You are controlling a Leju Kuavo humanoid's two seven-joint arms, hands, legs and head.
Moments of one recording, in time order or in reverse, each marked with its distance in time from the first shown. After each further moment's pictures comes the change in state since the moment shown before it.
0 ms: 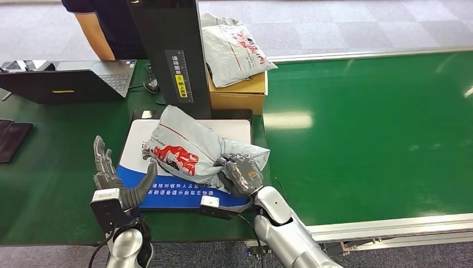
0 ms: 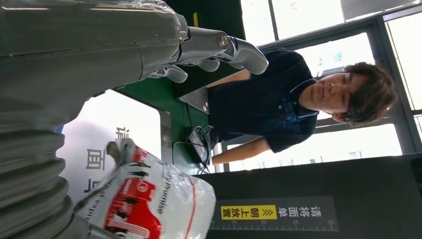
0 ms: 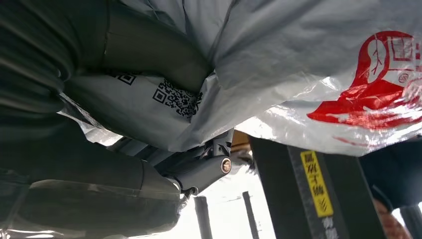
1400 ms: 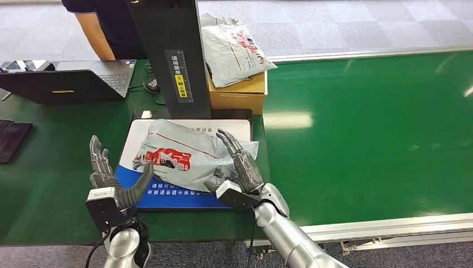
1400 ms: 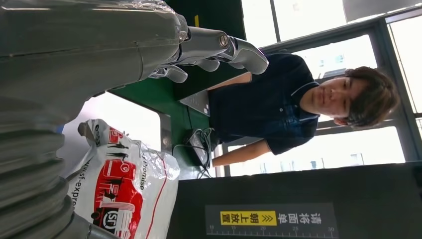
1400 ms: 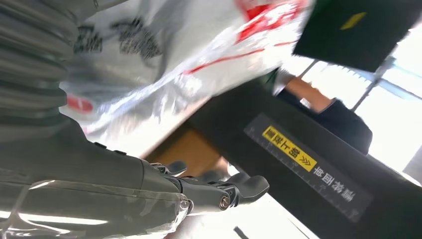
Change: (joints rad) left arm 0.000 0.012 0.005 -0.015 0.011 -0.007 0.016; right arm -0.024 0.040 -0.068 0.060 -0.655 0.198 -0.403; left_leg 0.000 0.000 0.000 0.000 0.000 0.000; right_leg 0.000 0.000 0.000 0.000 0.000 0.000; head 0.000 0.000
